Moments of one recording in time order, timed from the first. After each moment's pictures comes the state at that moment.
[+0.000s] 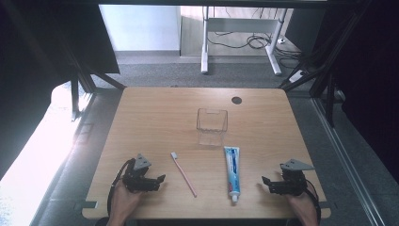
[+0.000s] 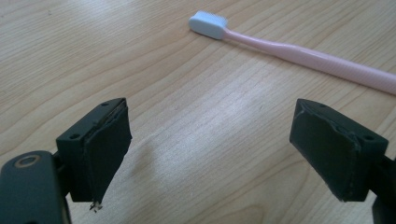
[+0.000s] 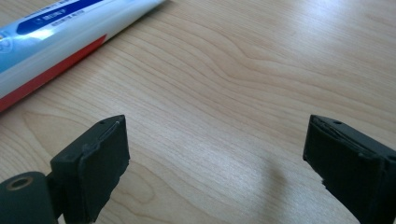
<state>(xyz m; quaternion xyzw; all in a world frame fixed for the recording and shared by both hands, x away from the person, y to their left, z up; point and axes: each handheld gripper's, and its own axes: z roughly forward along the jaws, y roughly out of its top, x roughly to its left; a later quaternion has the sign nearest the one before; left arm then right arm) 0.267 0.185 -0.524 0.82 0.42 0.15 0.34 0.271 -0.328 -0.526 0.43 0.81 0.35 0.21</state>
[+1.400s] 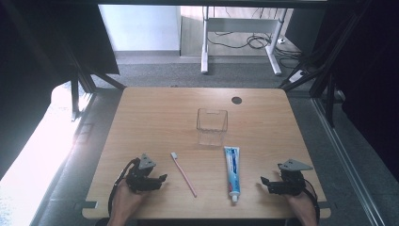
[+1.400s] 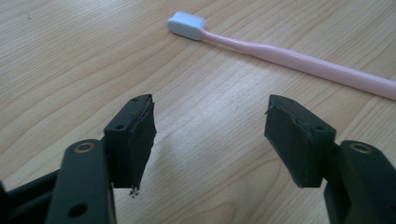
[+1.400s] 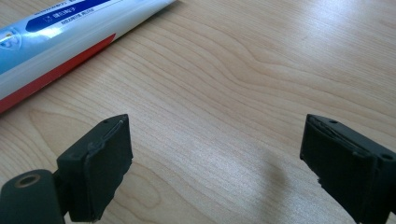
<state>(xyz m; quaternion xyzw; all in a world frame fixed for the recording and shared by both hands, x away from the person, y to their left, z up) 0.264 0.170 -0.513 0.84 0.41 0.14 0.32 0.272 -0.326 -0.529 0.42 0.81 0.35 0.20</state>
